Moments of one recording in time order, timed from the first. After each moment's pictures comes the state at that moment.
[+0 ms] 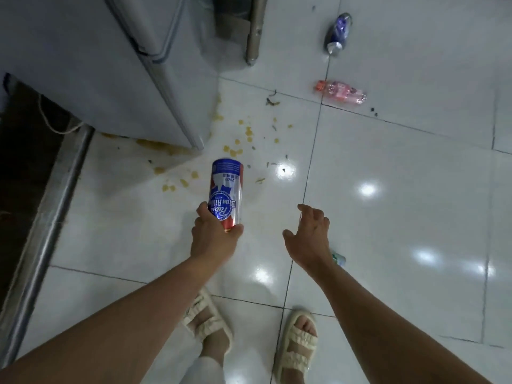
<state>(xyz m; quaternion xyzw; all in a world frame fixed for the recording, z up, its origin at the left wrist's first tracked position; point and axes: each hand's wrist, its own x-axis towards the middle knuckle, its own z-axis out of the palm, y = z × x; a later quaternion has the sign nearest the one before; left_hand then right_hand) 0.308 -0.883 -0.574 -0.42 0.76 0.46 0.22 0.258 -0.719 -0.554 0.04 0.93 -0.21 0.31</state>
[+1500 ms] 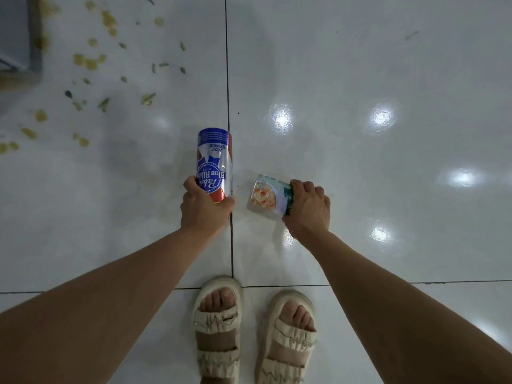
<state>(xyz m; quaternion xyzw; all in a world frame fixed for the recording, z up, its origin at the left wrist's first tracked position) 0.322 -0.635 -0.844 -0.36 0.81 0.39 0.25 0.310 -0.454 -0.871 0.04 0.94 -0.12 0.30</state>
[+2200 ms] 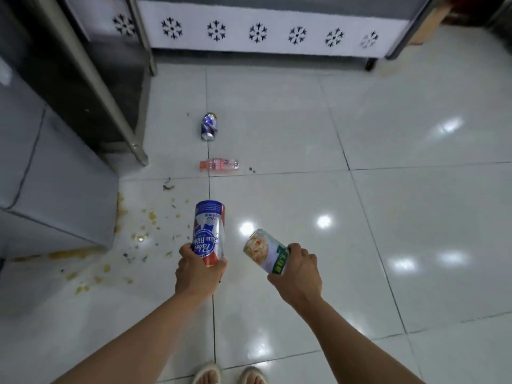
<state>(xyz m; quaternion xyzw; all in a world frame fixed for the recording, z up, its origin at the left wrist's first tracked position) 0.226 -0.613 -0.414 -0.32 0.80 0.47 0.21 0.232 -0.426 -0.403 0.14 0.95 -0.18 0.20</state>
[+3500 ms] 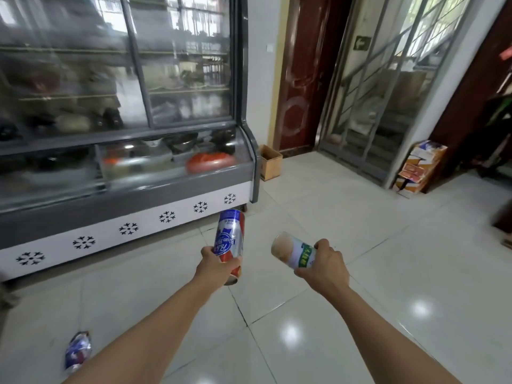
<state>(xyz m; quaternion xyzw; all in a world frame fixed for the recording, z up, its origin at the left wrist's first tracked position) -0.145 -0.119 -0.030 -0.03 0.81 0.54 0.21 -0.054 0.090 -0.022 0.32 0.92 -0.21 -0.07</state>
